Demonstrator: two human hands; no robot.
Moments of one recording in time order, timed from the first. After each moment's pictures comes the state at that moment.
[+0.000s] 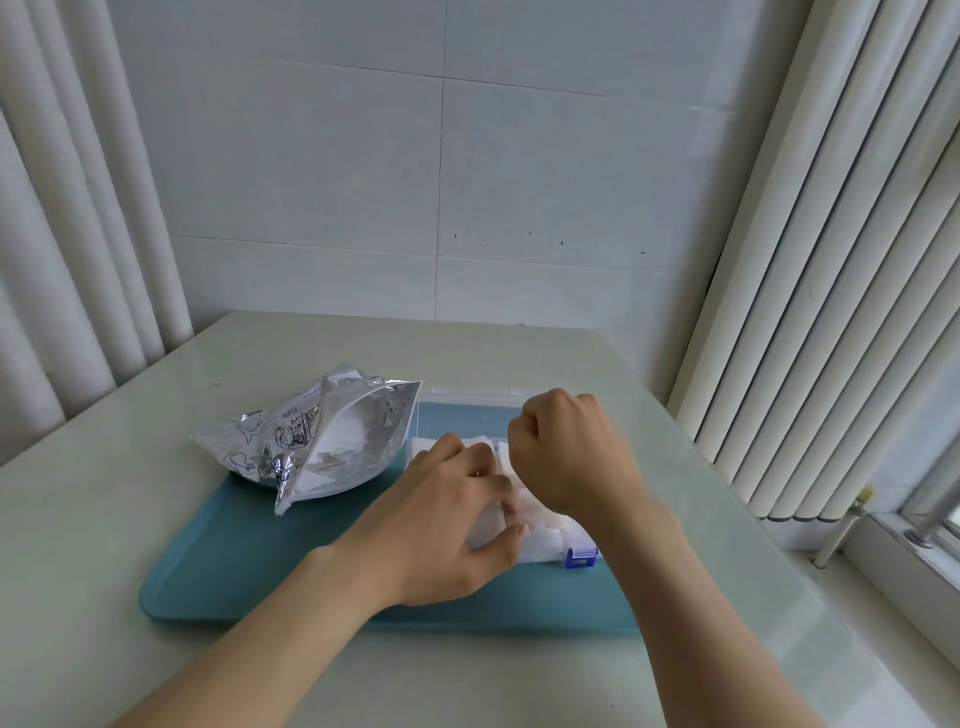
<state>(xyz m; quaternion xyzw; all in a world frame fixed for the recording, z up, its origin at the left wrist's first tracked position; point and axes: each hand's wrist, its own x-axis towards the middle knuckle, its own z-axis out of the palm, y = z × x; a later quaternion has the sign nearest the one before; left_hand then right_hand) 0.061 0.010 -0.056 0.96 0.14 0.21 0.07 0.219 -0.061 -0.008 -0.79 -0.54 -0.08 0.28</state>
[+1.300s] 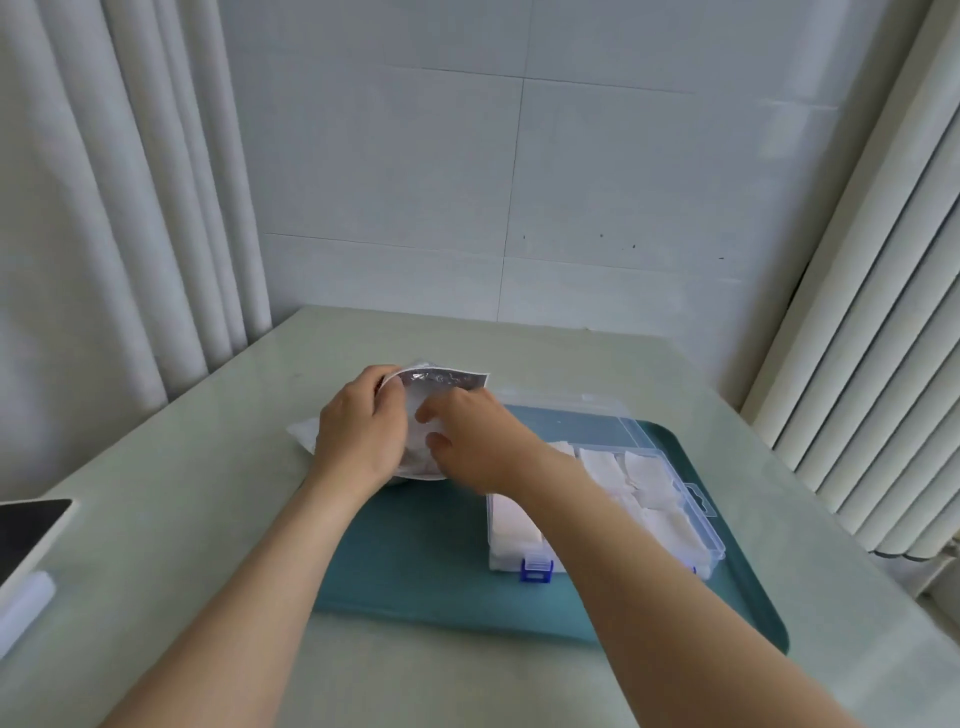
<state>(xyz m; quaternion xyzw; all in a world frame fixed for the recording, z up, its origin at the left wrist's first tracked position) -0.005 0.104 -0.038 0.69 0.49 0.43 0.30 0.134 0.055 -0.023 -0.68 -0.71 0.05 0.17</state>
